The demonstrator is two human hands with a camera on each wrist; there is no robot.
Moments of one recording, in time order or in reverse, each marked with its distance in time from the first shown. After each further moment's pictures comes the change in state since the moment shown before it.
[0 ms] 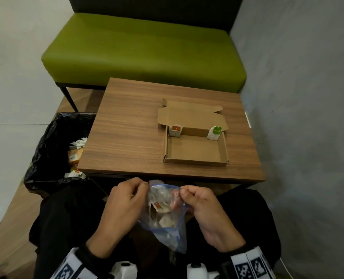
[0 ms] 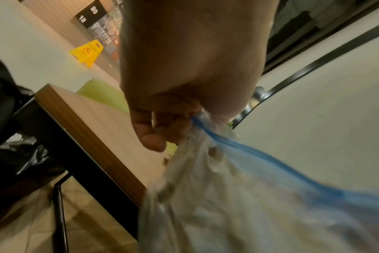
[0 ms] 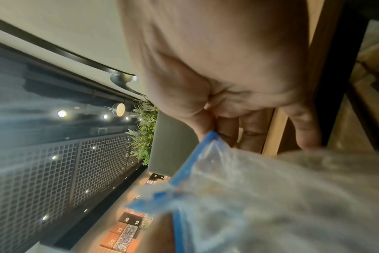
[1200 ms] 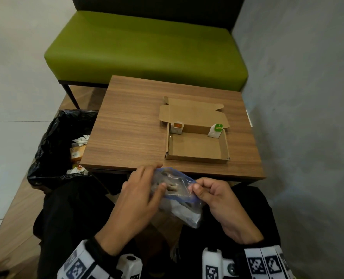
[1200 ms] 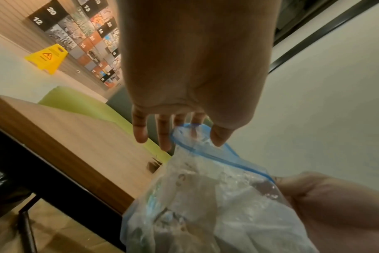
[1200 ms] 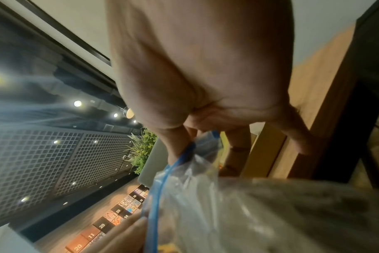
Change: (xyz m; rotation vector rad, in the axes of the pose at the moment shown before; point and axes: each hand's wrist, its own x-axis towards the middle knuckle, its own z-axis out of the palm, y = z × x) left_hand -0.009 0.006 0.004 0.249 -0.129 0.245; right_hand -0.006 -0.004 -0.031 -0.037 -0.028 -0.167
